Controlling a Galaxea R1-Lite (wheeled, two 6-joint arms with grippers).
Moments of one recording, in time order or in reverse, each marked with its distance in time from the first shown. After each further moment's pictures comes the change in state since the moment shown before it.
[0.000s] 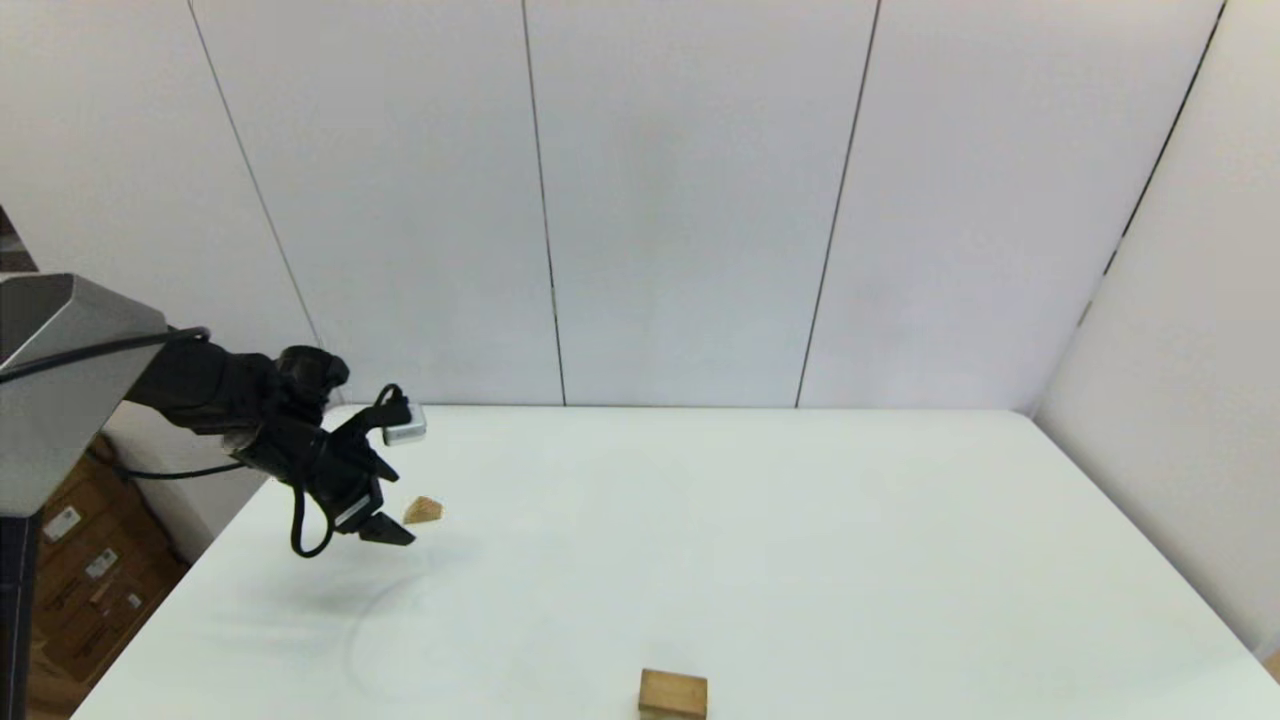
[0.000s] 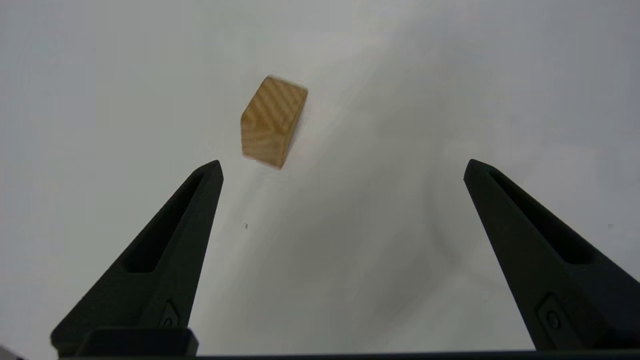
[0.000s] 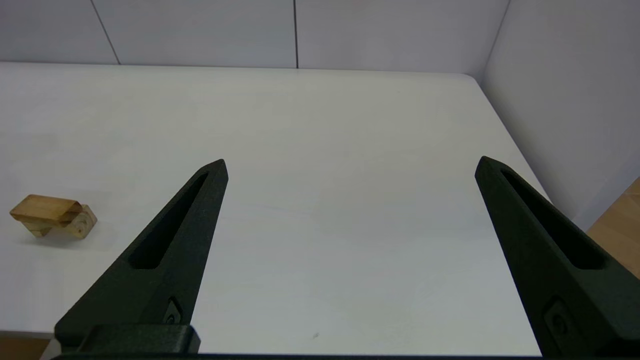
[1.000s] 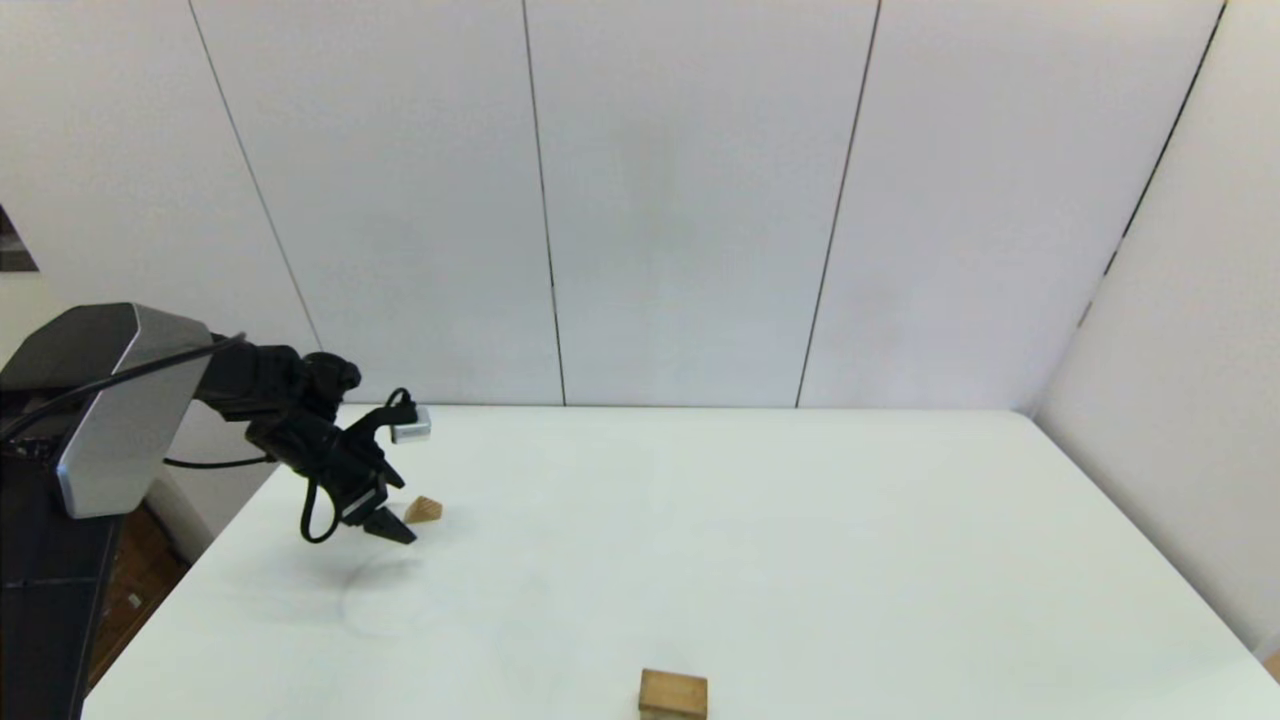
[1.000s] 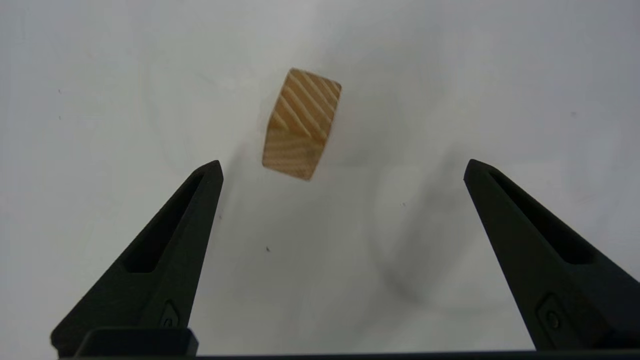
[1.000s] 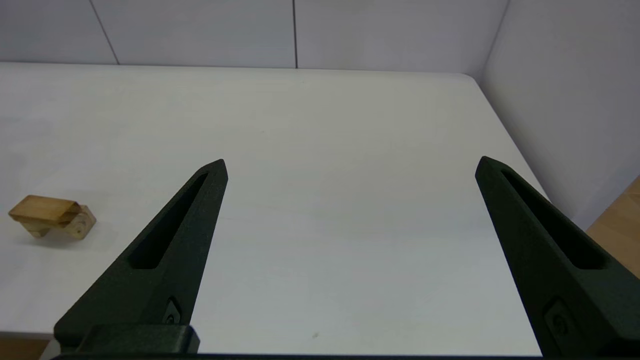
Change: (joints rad) left arm 0.029 0.206 -0.343 0.259 -0.024 0.048; right arm -0.001 0.000 0.000 0.000 0.000 0.000
